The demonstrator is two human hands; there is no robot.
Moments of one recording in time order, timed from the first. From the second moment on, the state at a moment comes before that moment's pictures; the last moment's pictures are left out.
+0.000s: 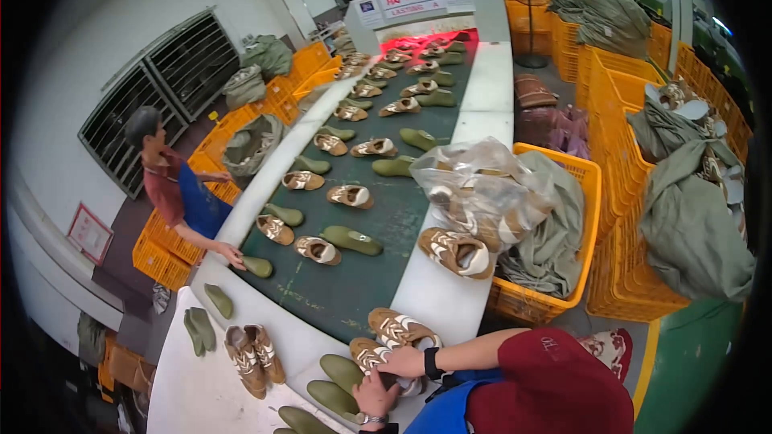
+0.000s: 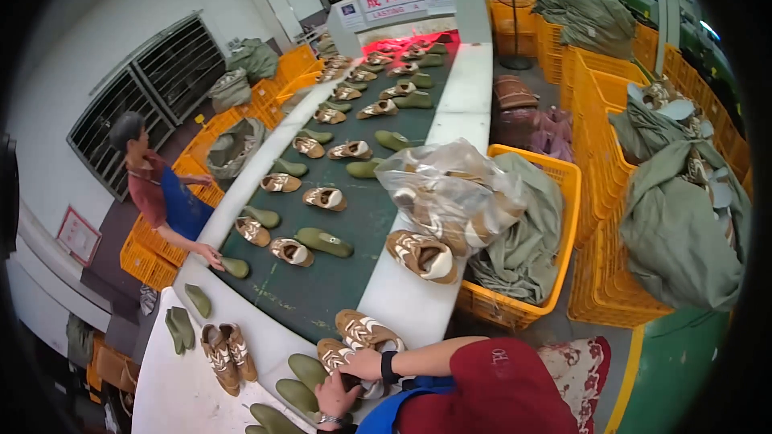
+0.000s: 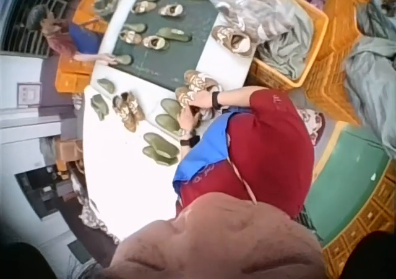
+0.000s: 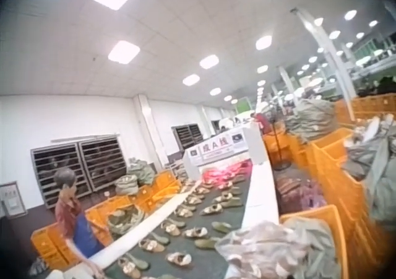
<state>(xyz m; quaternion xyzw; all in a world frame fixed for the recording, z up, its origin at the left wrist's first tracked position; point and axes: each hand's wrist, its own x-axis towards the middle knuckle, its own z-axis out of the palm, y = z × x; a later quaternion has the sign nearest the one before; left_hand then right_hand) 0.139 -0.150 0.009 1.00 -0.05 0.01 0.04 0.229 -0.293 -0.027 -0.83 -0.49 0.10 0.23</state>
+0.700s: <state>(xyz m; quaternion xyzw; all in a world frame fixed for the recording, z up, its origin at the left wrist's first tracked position) 0.147 -0.178 0.122 0.88 0.10 0.32 0.34 0.232 -0.317 0.116 -0.74 -0.33 -0.10 0.58</state>
